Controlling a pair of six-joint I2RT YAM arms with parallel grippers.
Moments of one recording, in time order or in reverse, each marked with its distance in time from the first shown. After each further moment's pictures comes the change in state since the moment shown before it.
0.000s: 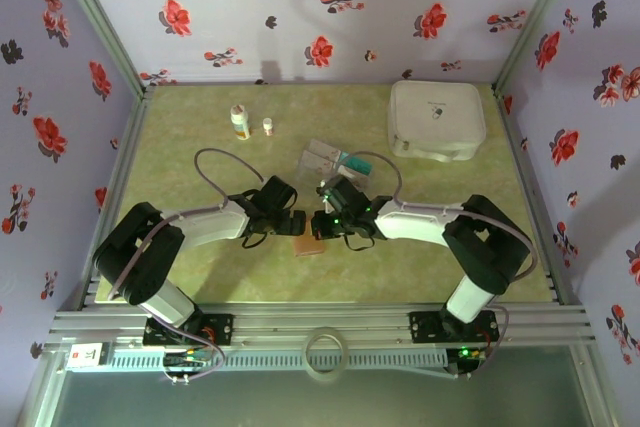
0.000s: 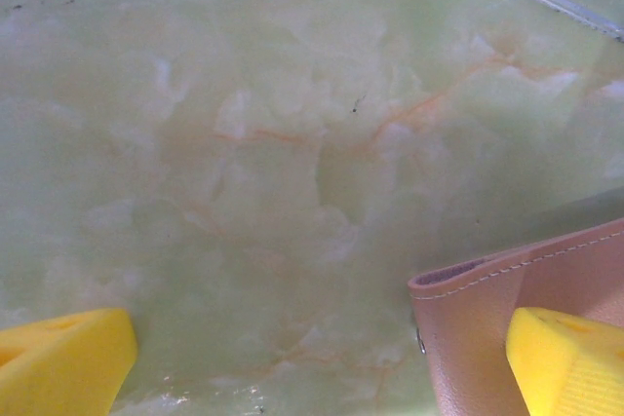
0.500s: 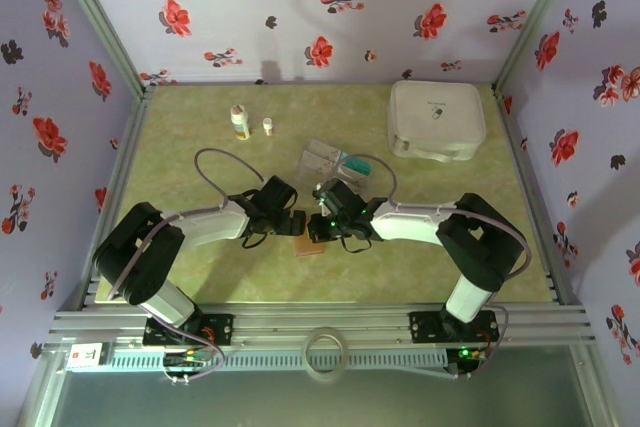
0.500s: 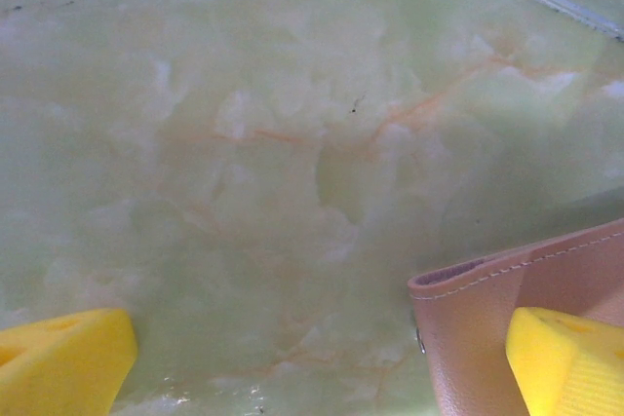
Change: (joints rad) left arm -0.001 0.000 0.000 0.000 -0.001 0.002; right arm 0.021 0.029 0.008 0.014 -0.006 0.001
